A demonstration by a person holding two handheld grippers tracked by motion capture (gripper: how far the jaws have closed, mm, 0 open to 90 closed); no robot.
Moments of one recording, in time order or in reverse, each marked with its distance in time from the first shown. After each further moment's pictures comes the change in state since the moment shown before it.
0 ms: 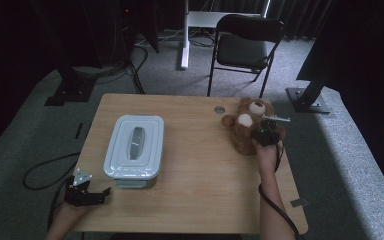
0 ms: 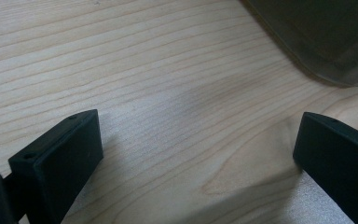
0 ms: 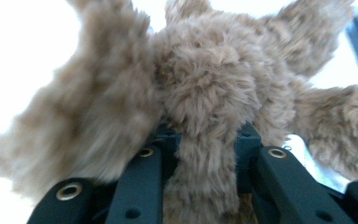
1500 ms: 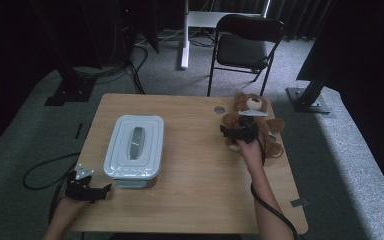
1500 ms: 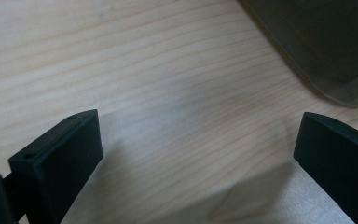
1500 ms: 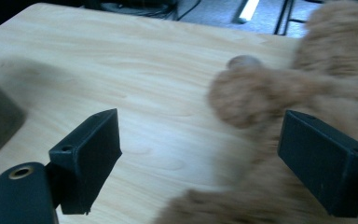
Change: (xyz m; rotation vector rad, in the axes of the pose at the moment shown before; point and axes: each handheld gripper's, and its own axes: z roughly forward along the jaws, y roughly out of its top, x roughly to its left) left arm 0.000 0.017 0.006 0.011 0.020 0.032; right arm 0.077 0.009 -0.002 -0.056 0.233 -0.225
